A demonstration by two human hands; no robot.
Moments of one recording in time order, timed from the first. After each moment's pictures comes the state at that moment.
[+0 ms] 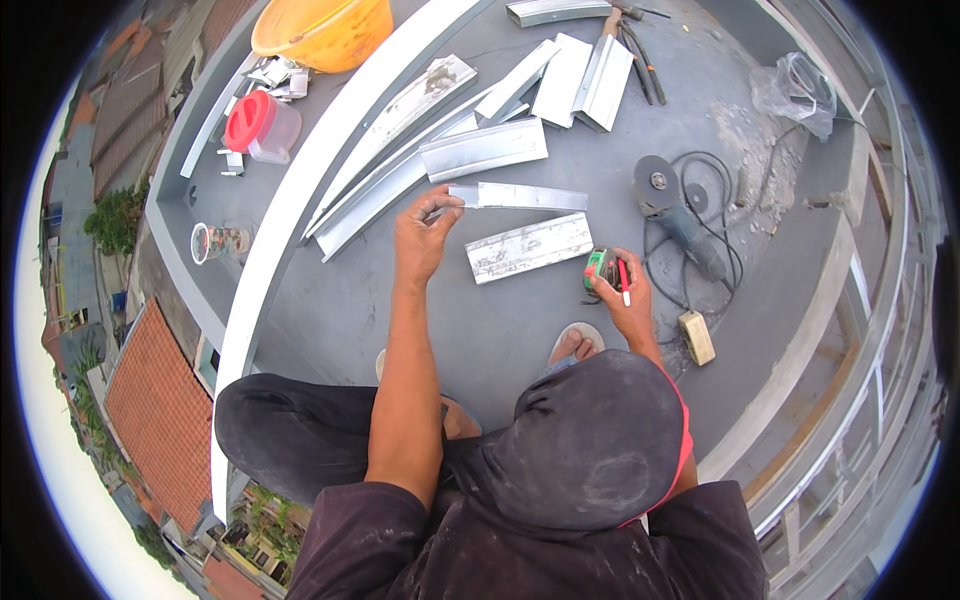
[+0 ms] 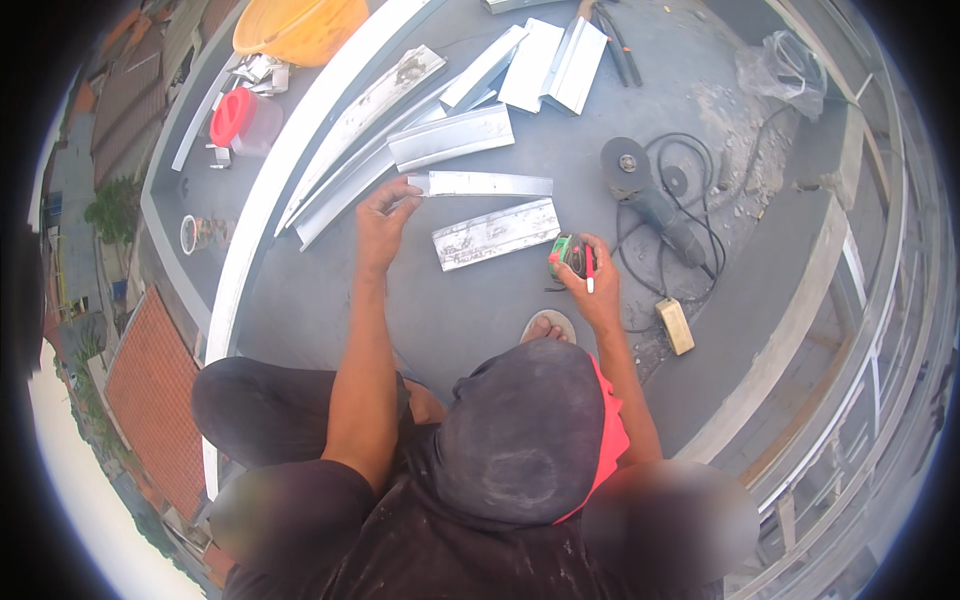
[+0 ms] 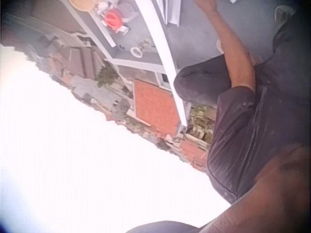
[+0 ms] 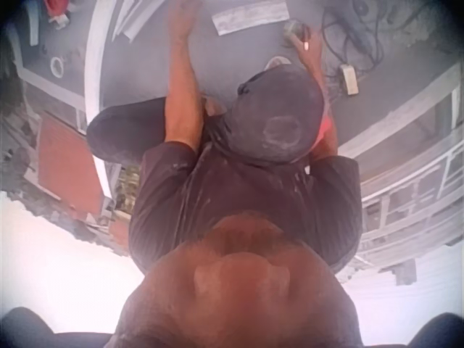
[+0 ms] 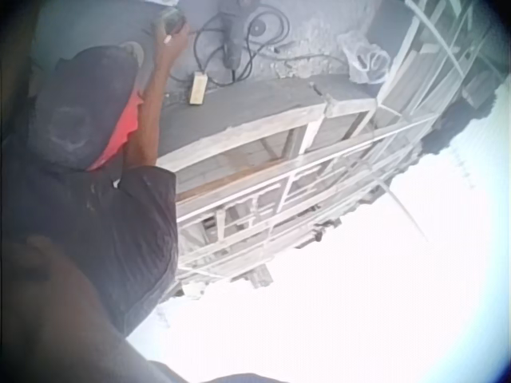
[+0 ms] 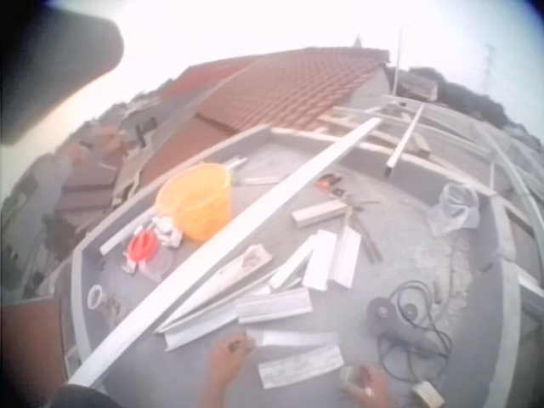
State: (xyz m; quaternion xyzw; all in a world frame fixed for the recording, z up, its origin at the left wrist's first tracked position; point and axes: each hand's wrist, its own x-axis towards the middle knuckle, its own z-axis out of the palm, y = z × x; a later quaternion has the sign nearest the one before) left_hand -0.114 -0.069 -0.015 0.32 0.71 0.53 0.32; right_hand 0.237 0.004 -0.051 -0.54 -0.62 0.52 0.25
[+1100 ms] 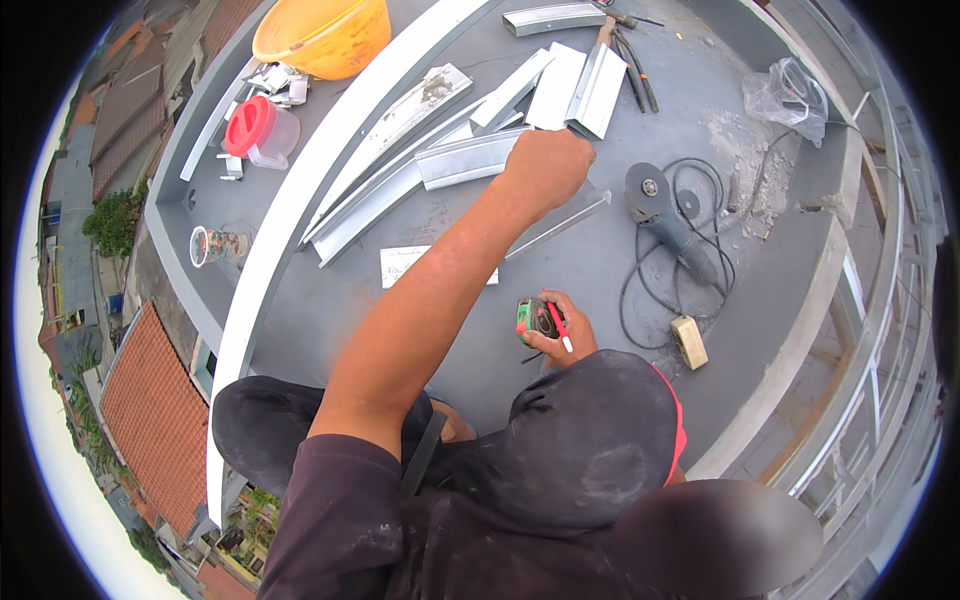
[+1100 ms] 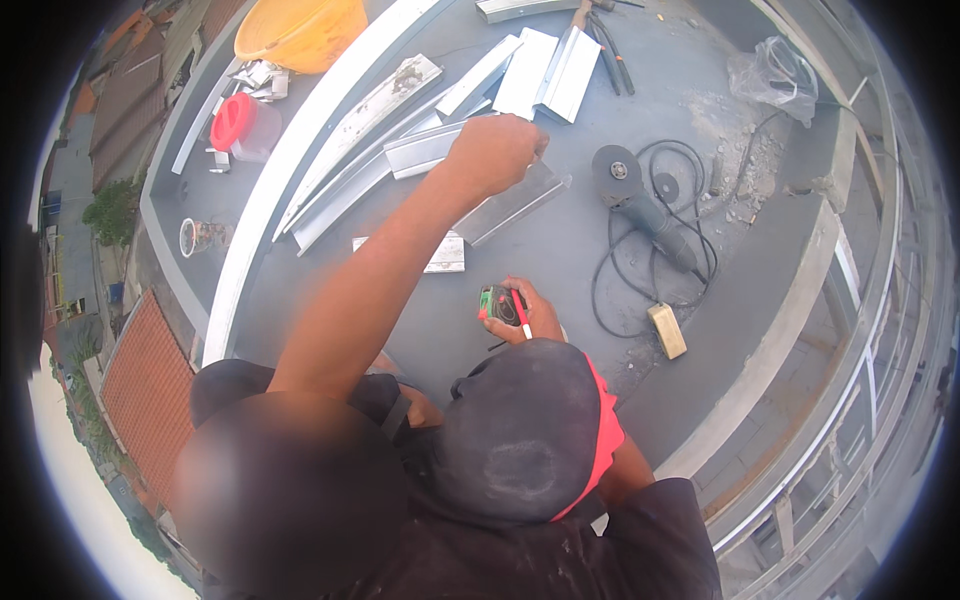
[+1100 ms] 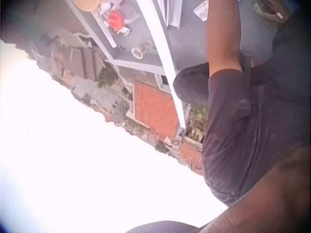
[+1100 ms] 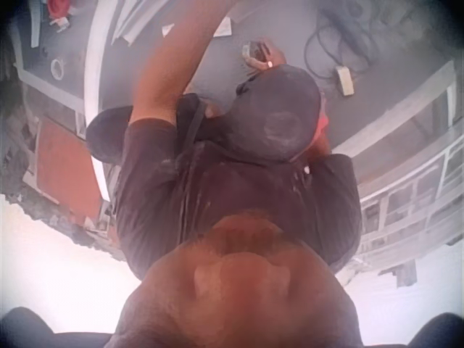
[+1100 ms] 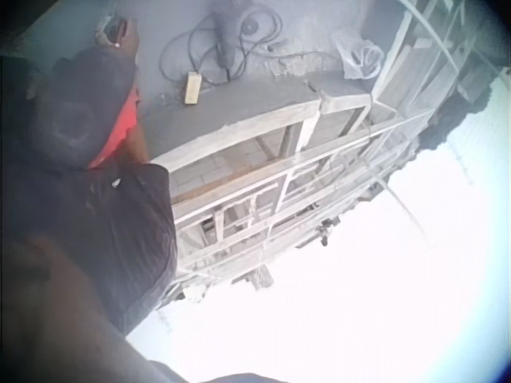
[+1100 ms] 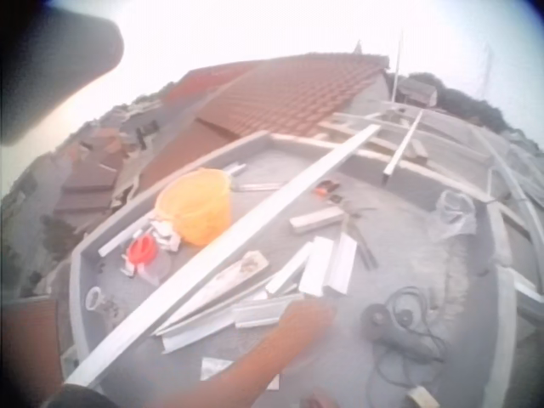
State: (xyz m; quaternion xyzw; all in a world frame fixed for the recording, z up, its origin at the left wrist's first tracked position) left_hand -0.032 0.099 0.082 0.74 0.65 0.02 0.17; right_hand 0.194 -0.067 -0.021 -0.46 -0.57 0.67 0.14
